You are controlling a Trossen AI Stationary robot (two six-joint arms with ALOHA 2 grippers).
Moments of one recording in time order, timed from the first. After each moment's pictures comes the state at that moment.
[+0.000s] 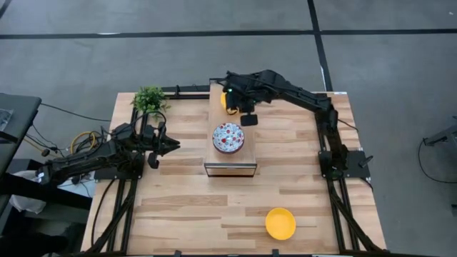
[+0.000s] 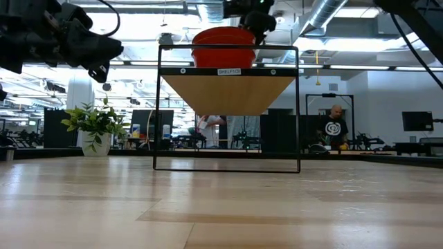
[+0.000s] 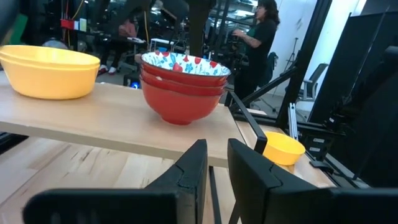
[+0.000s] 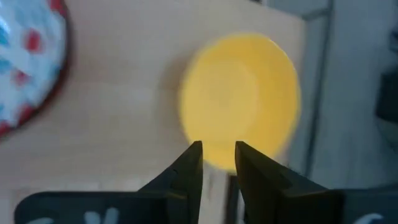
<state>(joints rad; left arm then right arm) 0.37 0.27 0.08 0.23 0.44 -0.16 -0.27 2.07 2.35 -1.47 0.27 -0.53</state>
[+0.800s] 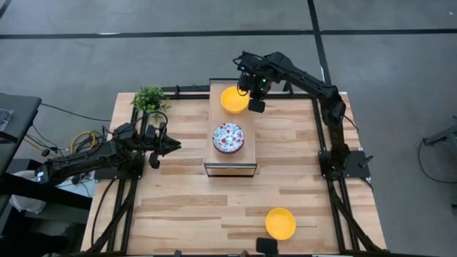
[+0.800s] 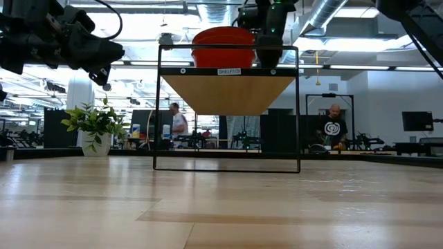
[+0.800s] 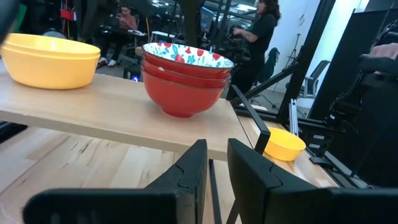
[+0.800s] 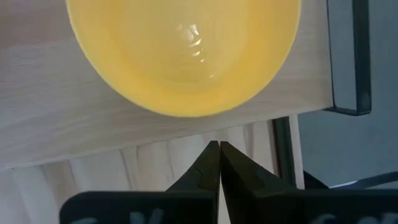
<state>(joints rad) 0.37 0.30 0.08 0.23 0.44 -0.17 -0.53 2.03 2.18 -1.47 0.02 -0.43</state>
